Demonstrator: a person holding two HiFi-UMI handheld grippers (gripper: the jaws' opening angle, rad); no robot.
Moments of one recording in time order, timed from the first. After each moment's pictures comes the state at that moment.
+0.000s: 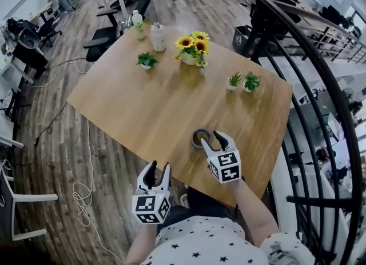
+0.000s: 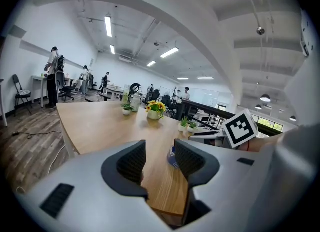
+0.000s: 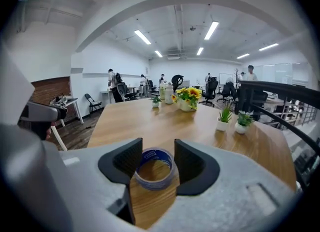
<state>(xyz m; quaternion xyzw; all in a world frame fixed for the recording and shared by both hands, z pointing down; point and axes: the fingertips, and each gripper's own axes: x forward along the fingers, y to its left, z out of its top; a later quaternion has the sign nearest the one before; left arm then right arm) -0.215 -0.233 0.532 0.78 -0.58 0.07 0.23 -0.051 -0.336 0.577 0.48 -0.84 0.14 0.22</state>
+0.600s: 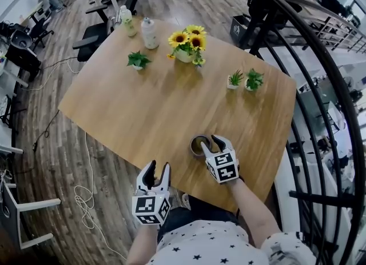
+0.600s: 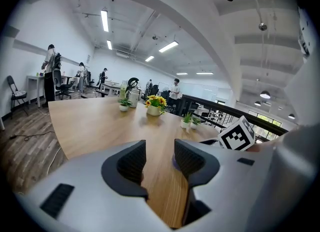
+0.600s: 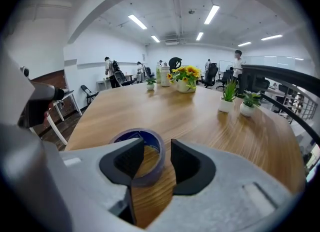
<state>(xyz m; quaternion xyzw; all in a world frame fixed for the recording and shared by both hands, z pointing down) -0.209 -0.284 0.554 0.78 -0.57 0.10 0.24 -0.042 -0.365 0.645 0.47 -0.82 0.19 0.28</state>
